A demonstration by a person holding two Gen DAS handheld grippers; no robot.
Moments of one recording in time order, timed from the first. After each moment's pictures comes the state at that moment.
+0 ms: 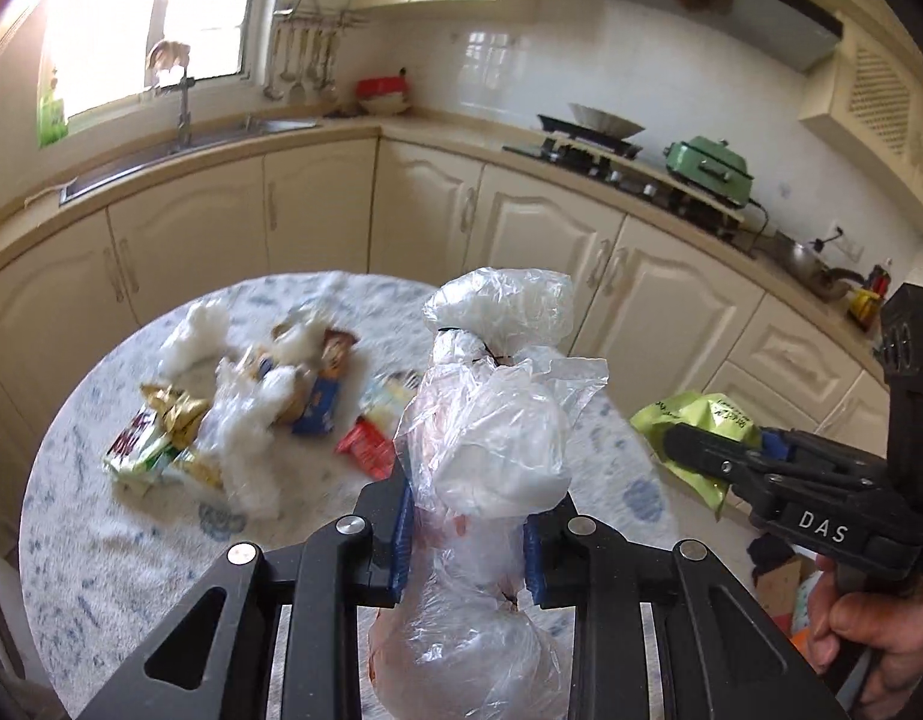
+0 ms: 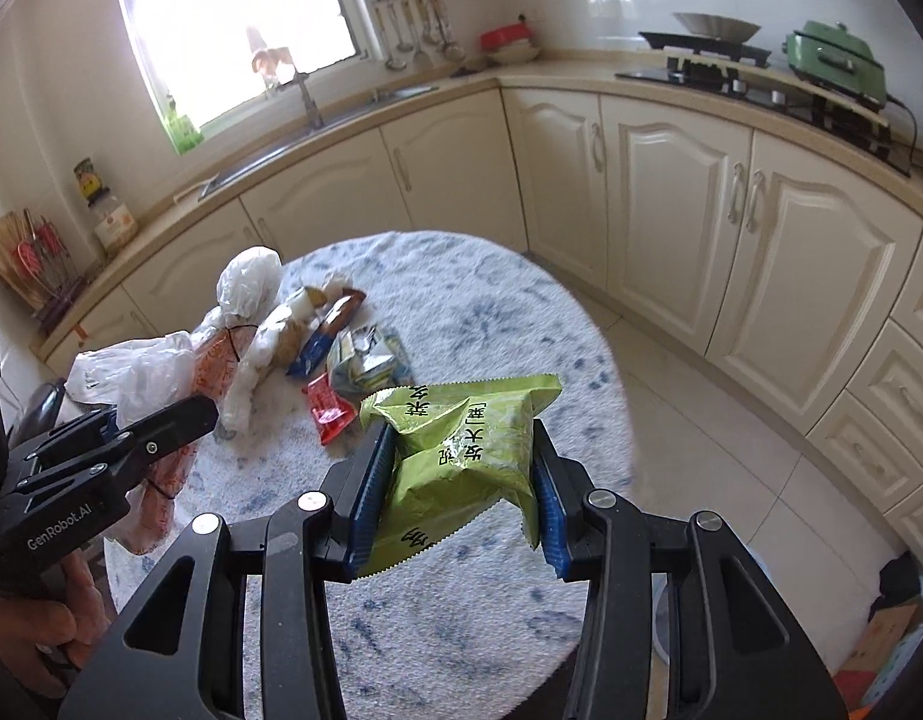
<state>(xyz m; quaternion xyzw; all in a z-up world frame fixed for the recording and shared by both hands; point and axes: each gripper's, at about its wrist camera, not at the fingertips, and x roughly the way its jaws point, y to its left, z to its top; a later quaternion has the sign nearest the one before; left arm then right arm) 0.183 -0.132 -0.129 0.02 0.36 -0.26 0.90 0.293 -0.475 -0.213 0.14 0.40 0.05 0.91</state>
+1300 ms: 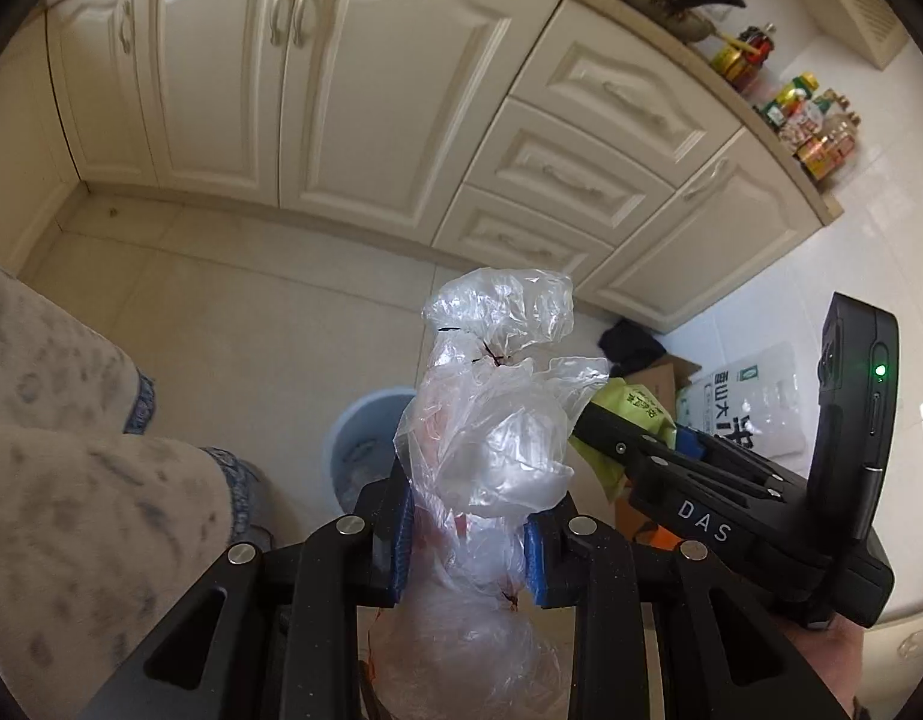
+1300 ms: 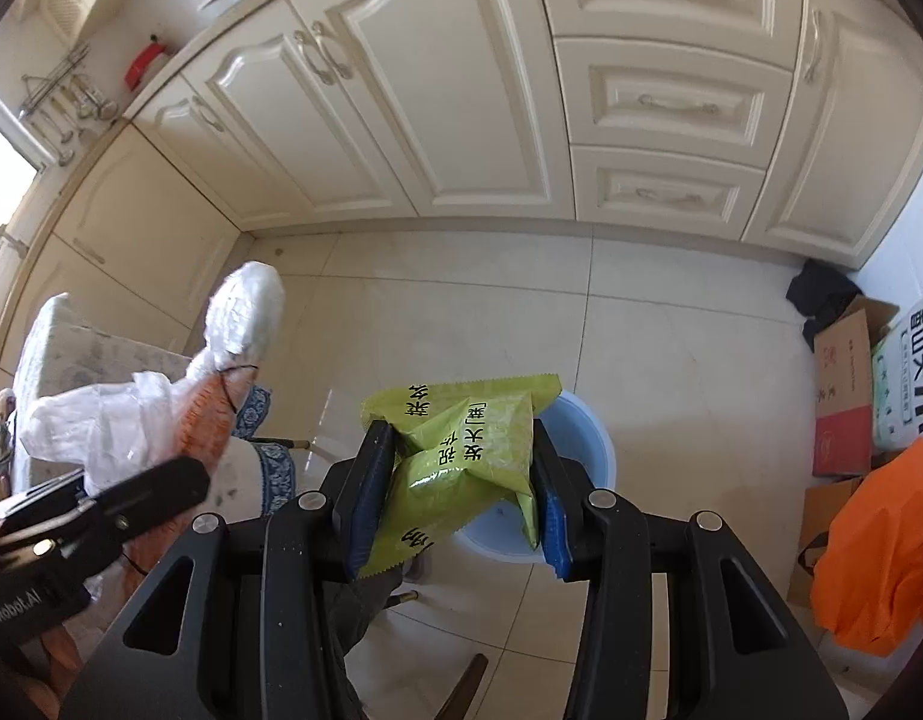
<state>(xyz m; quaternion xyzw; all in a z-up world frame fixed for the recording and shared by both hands) 0.313 -0.557 -0.312 0.13 0.56 -0.44 0.69 0.166 -0.770 -0.399 0.33 0.48 -0.22 0.78</state>
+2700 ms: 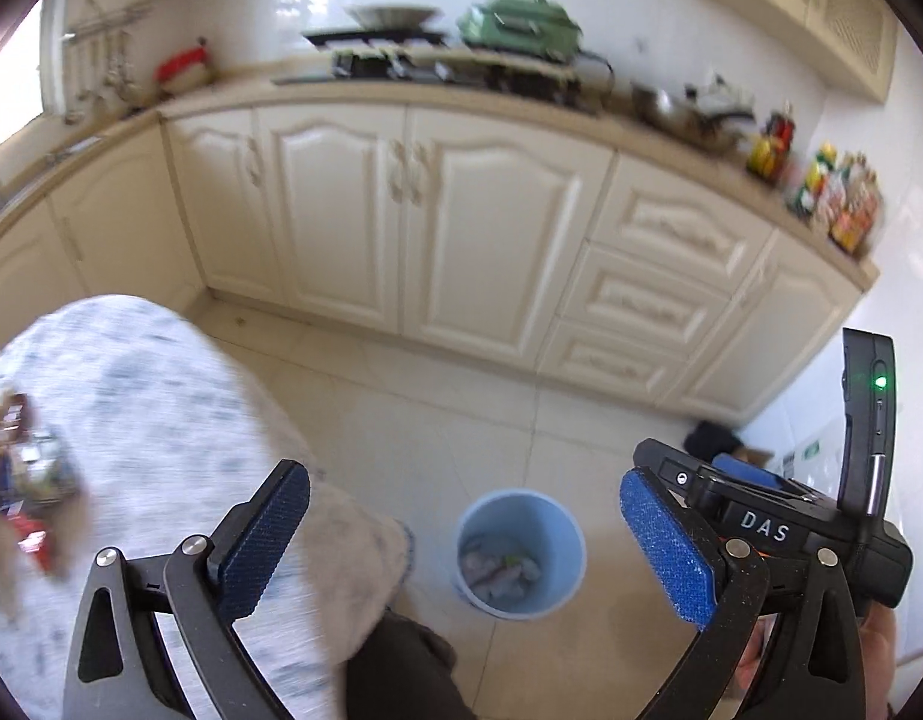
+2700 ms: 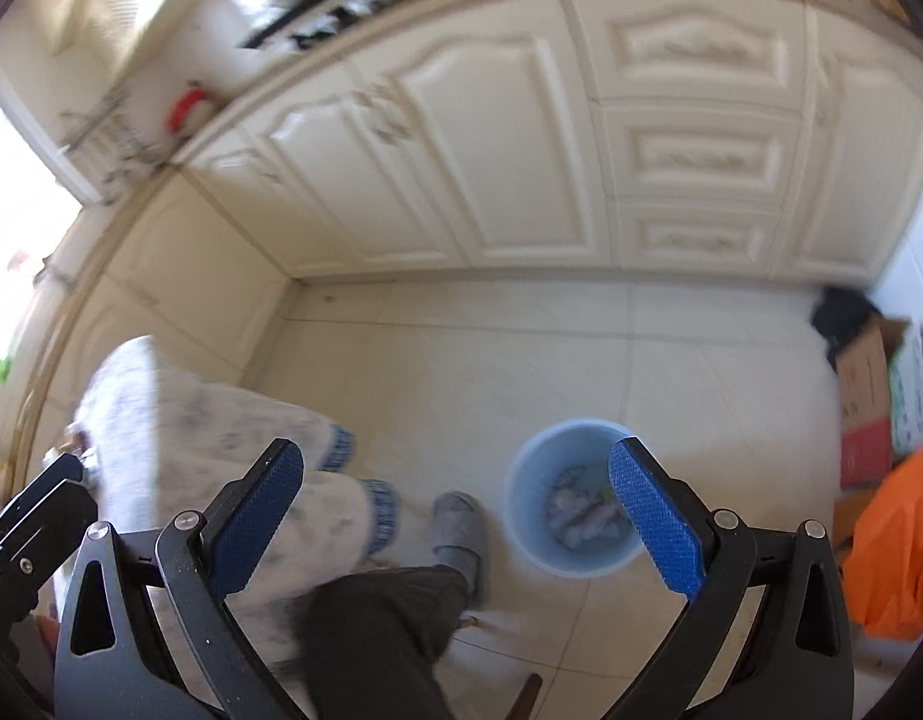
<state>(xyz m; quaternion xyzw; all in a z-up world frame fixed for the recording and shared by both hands) 0.291 -0.498 -0.232 0.12 0.41 -0.37 0.83 0.183 -0.718 -0.306 0.33 0.41 -0.20 0.83</state>
